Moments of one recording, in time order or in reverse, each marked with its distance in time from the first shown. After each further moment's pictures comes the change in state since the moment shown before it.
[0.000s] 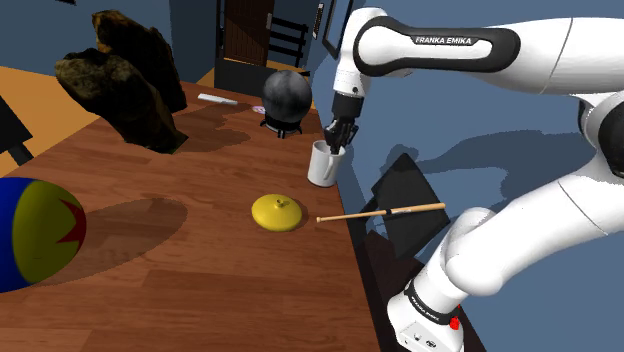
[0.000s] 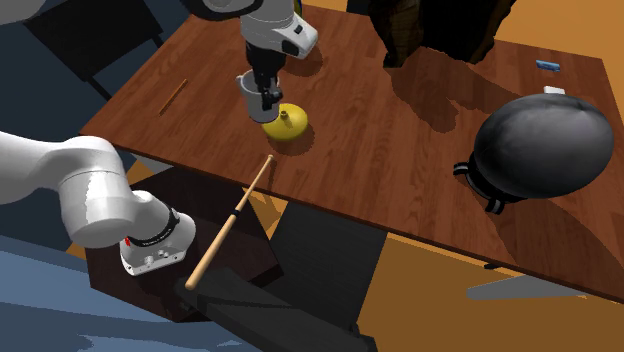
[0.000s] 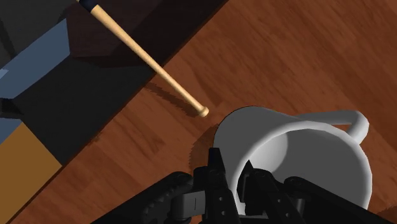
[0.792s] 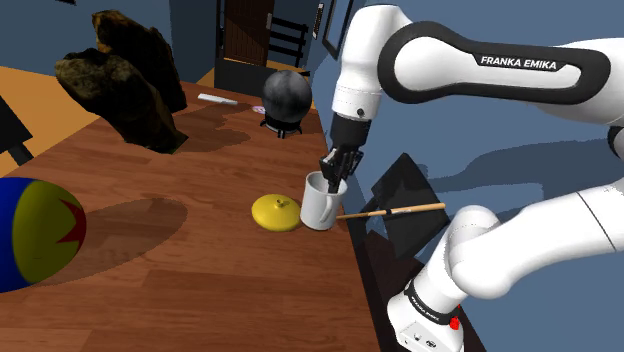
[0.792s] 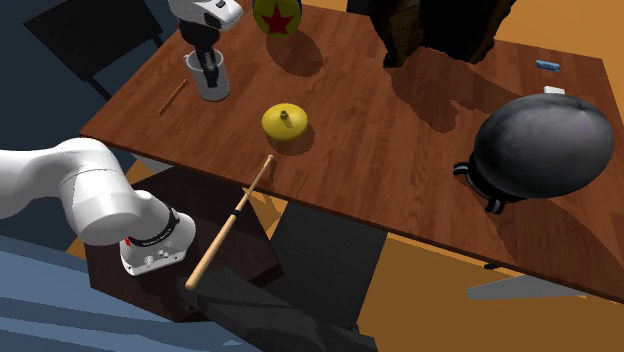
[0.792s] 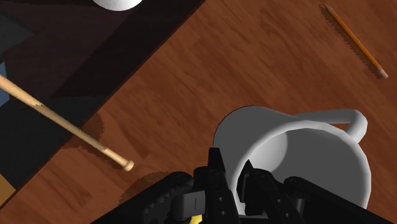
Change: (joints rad) arm 0.123 -0.209 0.200 -0.162 0.147 -0.016 0.263
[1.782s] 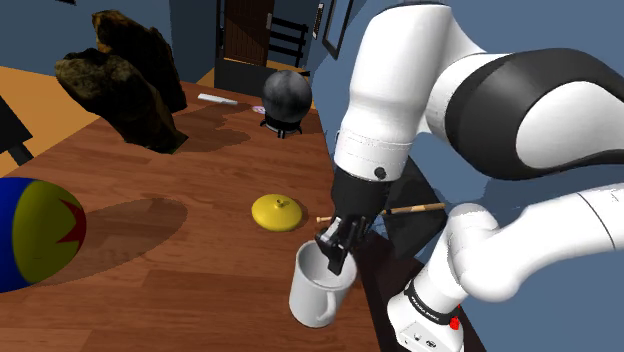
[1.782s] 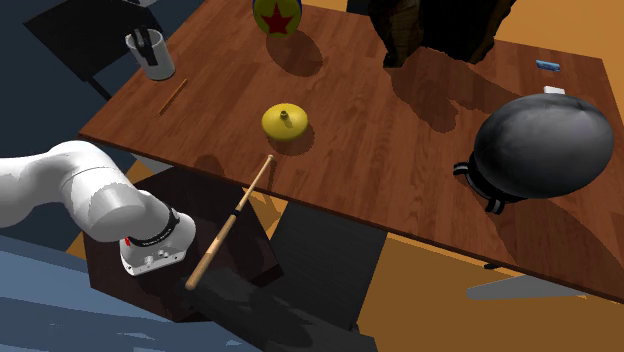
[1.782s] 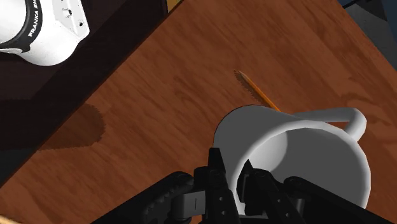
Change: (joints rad) arm 0.151 -0.061 0.293 0.004 0.220 0.022 0.348
